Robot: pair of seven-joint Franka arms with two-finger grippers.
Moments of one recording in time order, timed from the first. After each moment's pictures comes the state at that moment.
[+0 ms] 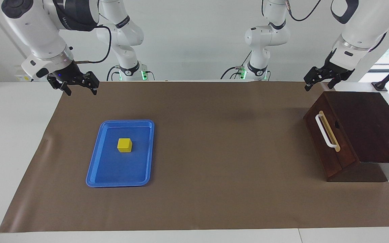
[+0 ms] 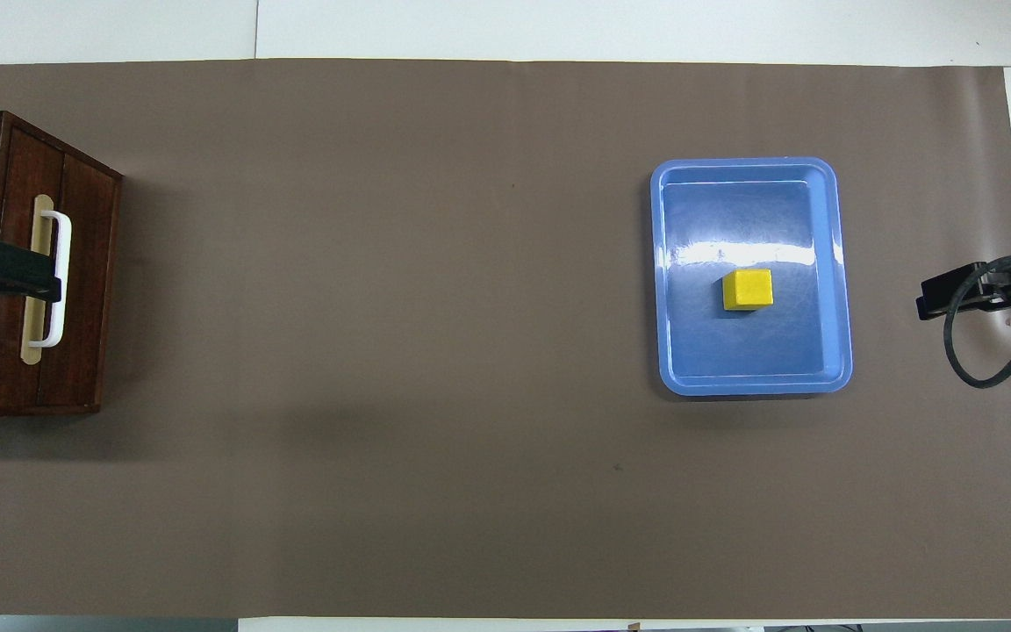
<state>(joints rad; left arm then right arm) 0.02 -0.05 -0.06 -1.62 0.00 1.52 -0.07 -0.12 -0.05 0.07 -1.70 -0.01 1.55 -0.07</state>
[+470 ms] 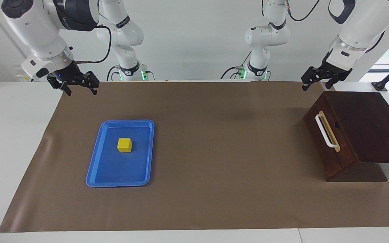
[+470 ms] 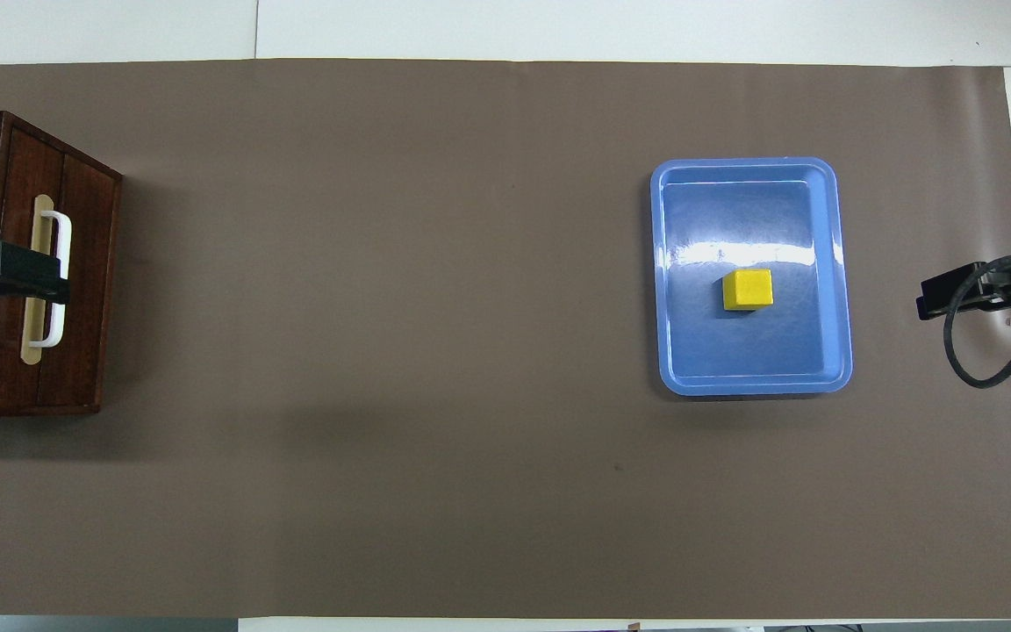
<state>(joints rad) 0.02 -0.05 -0.06 -1.62 0.00 1.52 -0.07 -0.12 -0.05 0.07 -1.70 -0.01 1.55 -0.07</state>
